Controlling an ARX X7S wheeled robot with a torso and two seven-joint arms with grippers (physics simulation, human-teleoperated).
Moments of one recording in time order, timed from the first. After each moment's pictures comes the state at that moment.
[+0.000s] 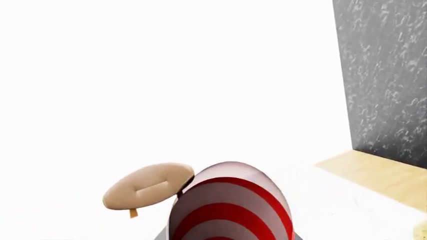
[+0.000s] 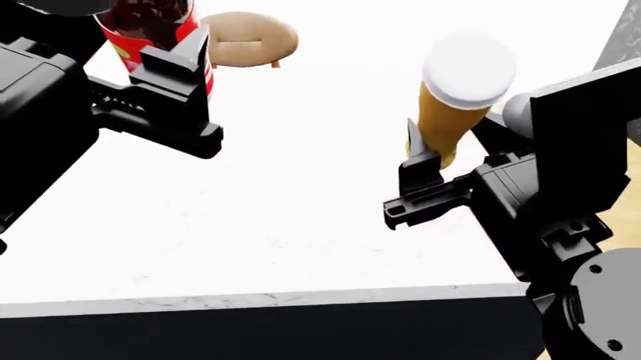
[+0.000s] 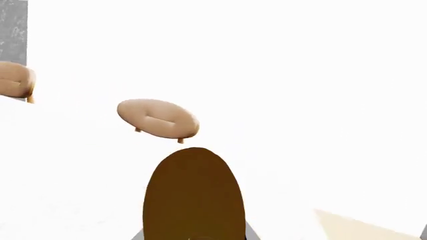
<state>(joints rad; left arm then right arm) -1.55 -0.85 0.51 0.66 -2.03 -0.95 -1.18 1.06 0.75 -0.36 -0.78 1.64 1.02 1.08</state>
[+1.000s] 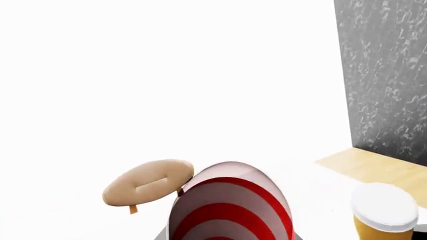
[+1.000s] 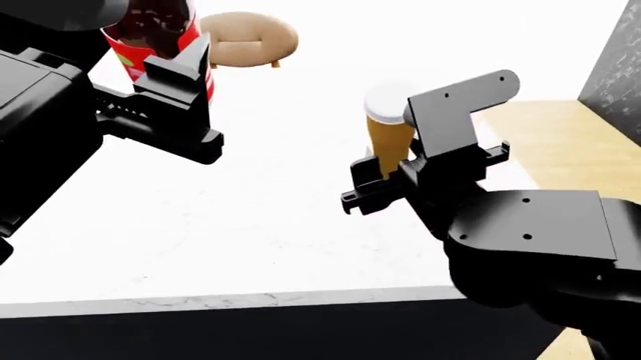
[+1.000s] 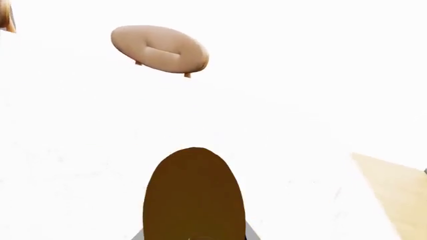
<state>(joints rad) -1.53 -0.87 0.52 0.67 -2.01 -0.94 -1.16 1.08 0.54 -0.57 -0.40 1.40 1.07 0.95</state>
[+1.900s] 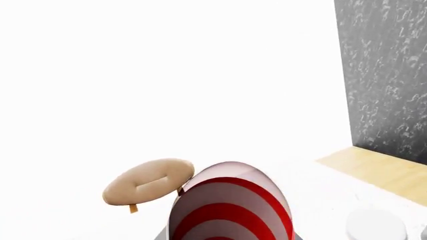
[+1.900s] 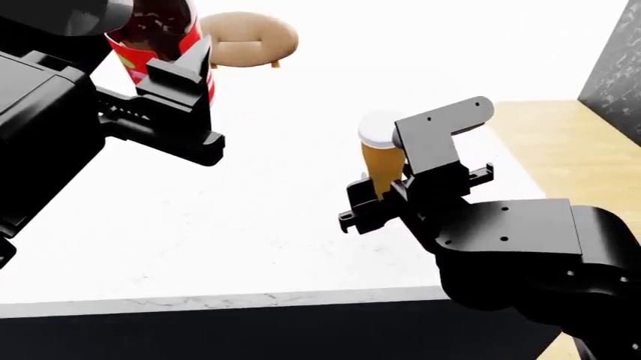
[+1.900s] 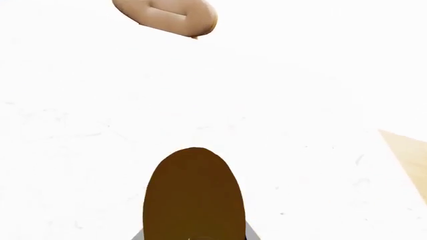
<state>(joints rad) -1.53 -0.87 0.53 0.67 -2.00 -0.93 -1.16 1.04 0.53 -0.61 -0.33 1.41 1.07 0.93</state>
